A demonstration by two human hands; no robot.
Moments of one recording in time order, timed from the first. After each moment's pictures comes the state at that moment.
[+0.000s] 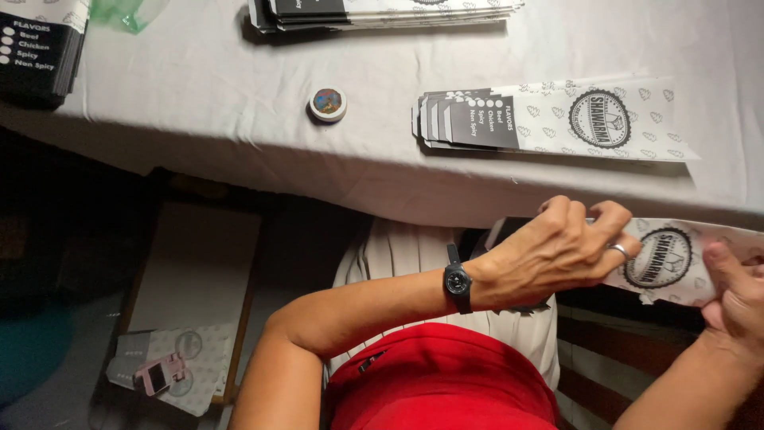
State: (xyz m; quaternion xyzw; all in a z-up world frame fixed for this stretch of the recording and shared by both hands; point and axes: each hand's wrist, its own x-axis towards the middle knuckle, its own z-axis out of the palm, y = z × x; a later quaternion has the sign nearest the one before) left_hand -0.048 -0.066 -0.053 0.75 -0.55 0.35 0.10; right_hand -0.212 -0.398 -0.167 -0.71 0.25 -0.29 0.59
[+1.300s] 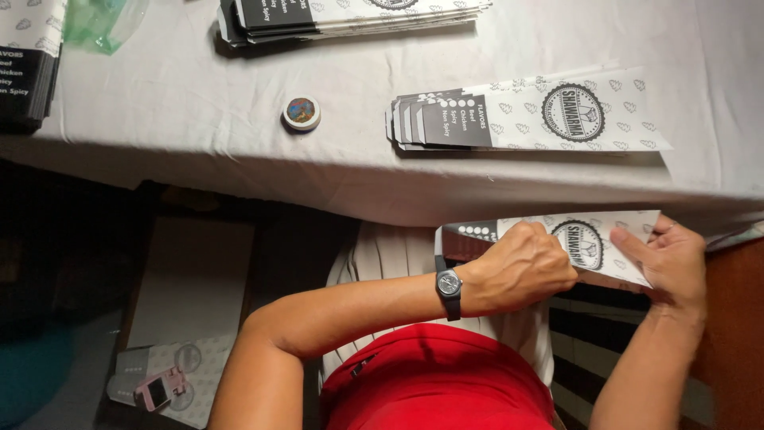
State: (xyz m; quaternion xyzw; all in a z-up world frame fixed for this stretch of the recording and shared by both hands) left_hand -0.065 -0.100 -0.128 0.69 -0.62 0.18 0.35; right_hand -0.181 -0.345 -0.160 -0.76 0.29 -0.15 0.57
